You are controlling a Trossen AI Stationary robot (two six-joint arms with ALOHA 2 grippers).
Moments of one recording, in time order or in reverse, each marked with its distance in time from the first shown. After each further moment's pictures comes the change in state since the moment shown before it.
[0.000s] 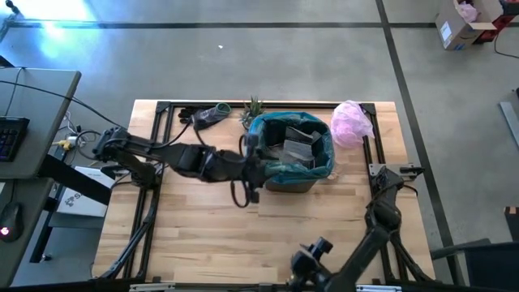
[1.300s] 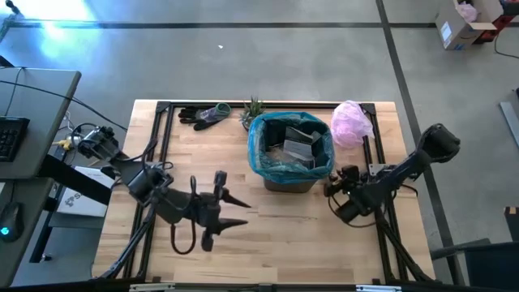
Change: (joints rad) left arm -0.368 -0.136 0.000 -0.067 -0.045 -0.165; right arm -0.277 -1.025 -1.676 0.718 0.203 0.453
